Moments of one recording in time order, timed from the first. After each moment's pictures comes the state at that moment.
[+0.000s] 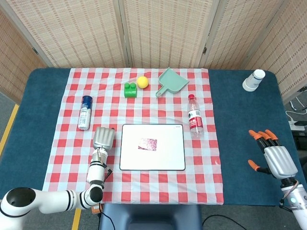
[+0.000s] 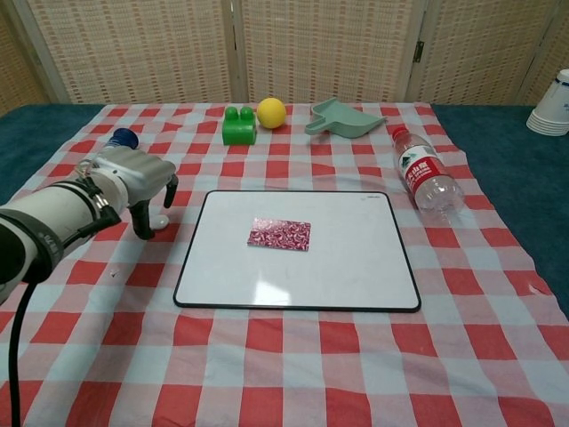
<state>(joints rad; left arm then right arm) -0.95 -1.78 -0.23 -1.36 0.44 1.20 1.17 0.20 -1.08 0.02 -1.50 -1.55 1.34 0.21</state>
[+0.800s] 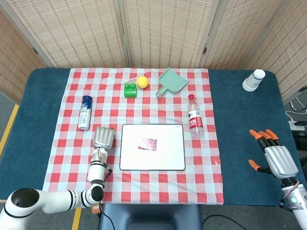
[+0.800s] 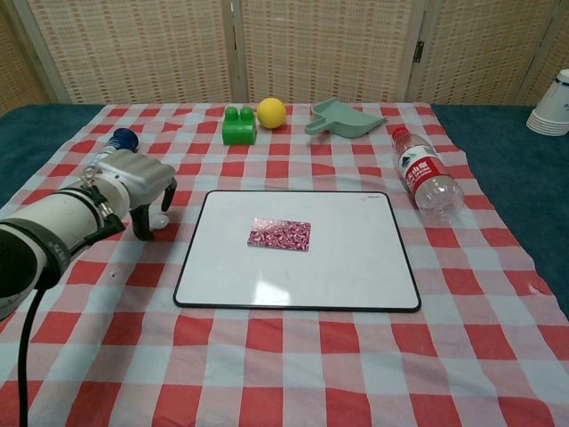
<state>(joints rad) -0.94 -1.81 -0.22 -1.29 0.46 1.18 1.15 0.20 -1.08 0.02 -1.50 -1.54 1.33 0.21</state>
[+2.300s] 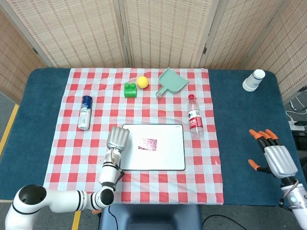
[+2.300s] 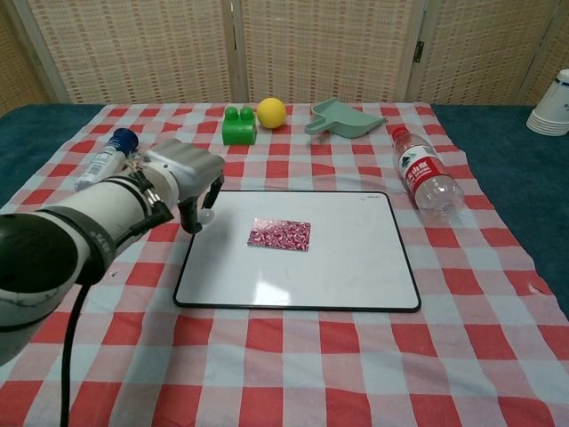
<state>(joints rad) -1.03 -1.86 -0.28 -1.39 0.46 1.22 1.22 0.20 -1.08 0.03 -1.50 -1.54 1.33 0.22</state>
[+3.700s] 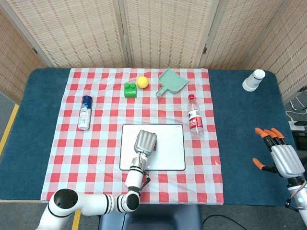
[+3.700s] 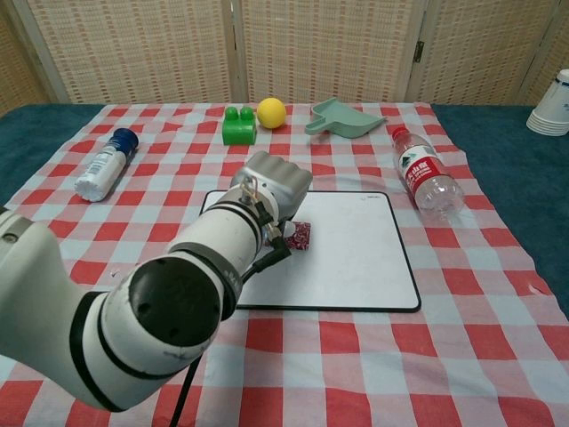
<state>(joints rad) -1.19 -2.12 -0.36 -1.12 0.50 1.16 1.25 0.20 -1.06 0.03 -1.48 -1.55 1.35 0.31</state>
